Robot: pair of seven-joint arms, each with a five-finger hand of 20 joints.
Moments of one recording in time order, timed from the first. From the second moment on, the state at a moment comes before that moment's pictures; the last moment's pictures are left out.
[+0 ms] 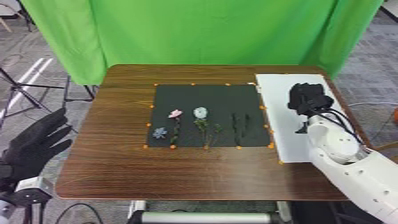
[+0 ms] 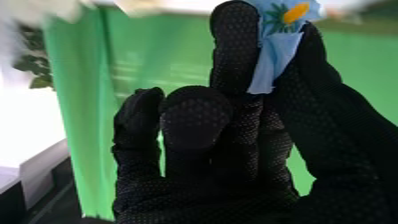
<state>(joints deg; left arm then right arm) 142.2 -61.7 -123.9 -126.3 43.3 -6.9 -1.1 -72.2 -41.0 51.7 -87.4 -133.3 15.9 24.3</state>
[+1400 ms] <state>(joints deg) 141.5 -61.5 -123.2 -126.1 43.2 -6.9 -2.0 -66.0 -58.8 36.5 -91.8 -134.9 9.0 22.1</state>
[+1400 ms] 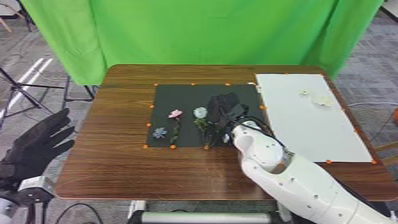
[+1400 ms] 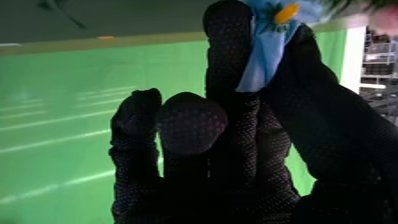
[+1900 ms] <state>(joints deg) 141.3 -61.0 -123.2 -125.9 43.1 -7.0 -2.5 -65.7 -58.7 35.6 -90.6 -135.2 12.4 24.0</state>
